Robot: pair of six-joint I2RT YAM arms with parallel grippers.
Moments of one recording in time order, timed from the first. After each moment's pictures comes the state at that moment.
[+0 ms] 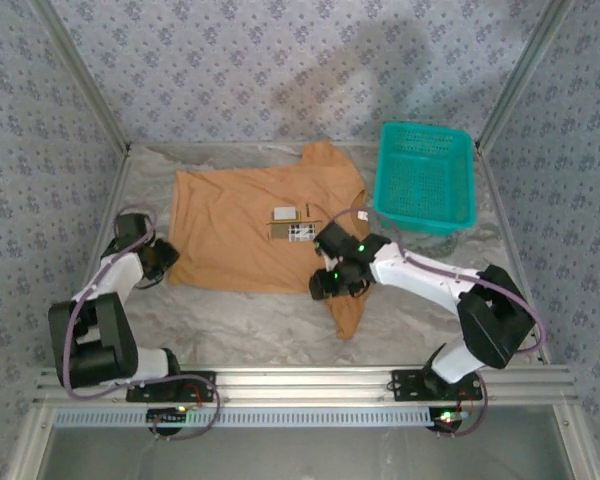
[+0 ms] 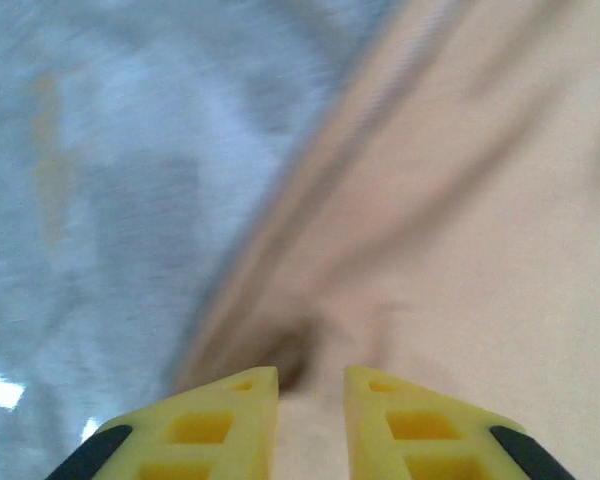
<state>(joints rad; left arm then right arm) 0.14 1.33 0.74 -0.41 0.13 -0.63 0.76 1.53 1.05 -0.73 -0.14 0.49</state>
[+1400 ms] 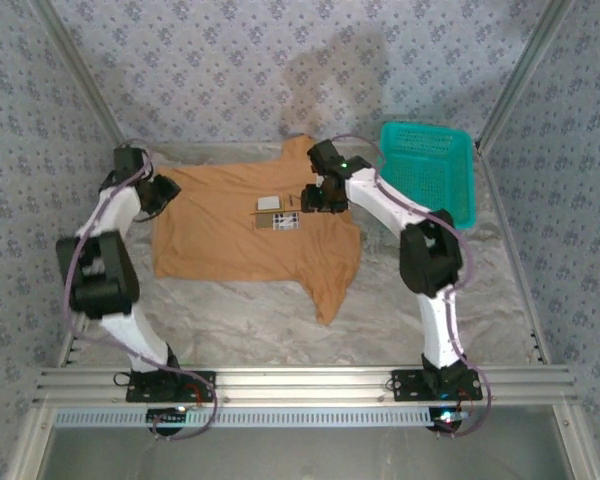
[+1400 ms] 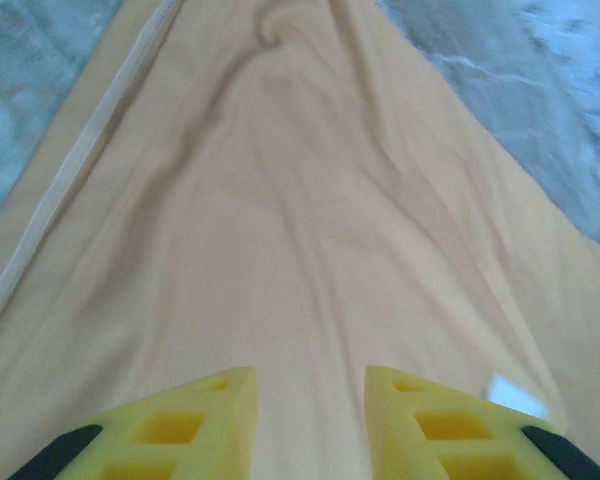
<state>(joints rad) 0.15 1.67 1.27 -0.48 0.21 -0.64 0.55 2.03 1.78 -0.86 -0.03 0.41</state>
